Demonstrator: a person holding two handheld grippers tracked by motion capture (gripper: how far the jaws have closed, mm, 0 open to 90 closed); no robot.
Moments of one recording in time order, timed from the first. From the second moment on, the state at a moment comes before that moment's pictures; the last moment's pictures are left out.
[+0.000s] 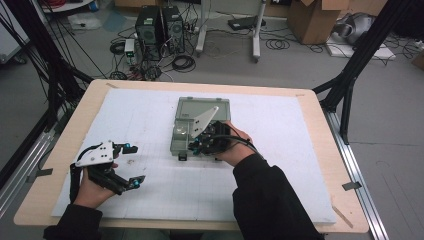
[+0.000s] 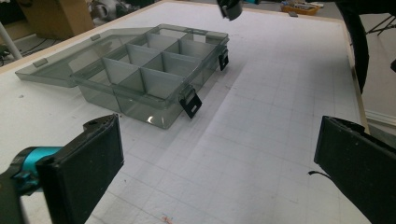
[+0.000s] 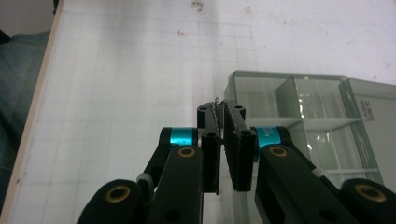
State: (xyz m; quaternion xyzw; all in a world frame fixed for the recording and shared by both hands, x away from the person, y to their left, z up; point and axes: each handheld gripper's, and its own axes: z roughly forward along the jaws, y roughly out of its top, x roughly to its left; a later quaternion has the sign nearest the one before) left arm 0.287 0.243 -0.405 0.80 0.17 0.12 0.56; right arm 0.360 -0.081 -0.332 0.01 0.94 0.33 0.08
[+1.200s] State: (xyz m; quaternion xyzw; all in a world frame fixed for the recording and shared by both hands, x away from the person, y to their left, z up) left arm 0.287 0.245 -0.405 0.80 0.17 0.12 0.56; right arm 0.416 -0.027 -0.367 0.05 0.96 0.28 0.07
